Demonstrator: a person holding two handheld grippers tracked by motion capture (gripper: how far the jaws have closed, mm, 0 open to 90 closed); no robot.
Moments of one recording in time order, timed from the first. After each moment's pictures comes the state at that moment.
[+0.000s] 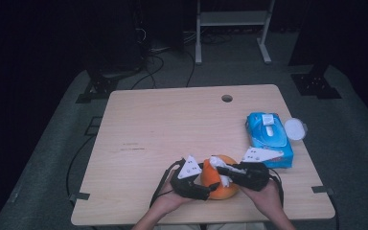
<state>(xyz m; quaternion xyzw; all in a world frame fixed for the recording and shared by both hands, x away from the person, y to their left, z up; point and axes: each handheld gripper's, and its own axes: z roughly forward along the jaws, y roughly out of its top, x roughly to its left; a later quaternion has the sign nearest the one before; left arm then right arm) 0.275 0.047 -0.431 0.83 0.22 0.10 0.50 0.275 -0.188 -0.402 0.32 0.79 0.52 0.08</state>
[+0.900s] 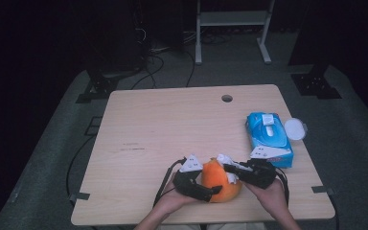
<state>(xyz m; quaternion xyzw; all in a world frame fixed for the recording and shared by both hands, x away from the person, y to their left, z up) 0.282 0.045 -0.438 0.83 0.26 0.05 0.49 0.281 -0.200 -0.409 0.35 0.78 0.51 0.07</state>
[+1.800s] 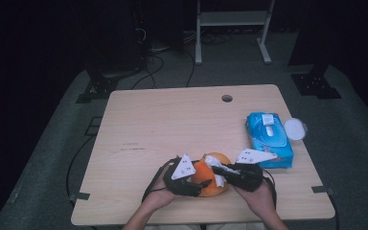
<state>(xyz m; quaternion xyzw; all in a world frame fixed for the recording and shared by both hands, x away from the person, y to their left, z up) 0.281 0.065 -0.428 0.85 0.17 0.15 0.48 0.275 -0.172 -0.408 0.33 0.78 0.52 0.09</state>
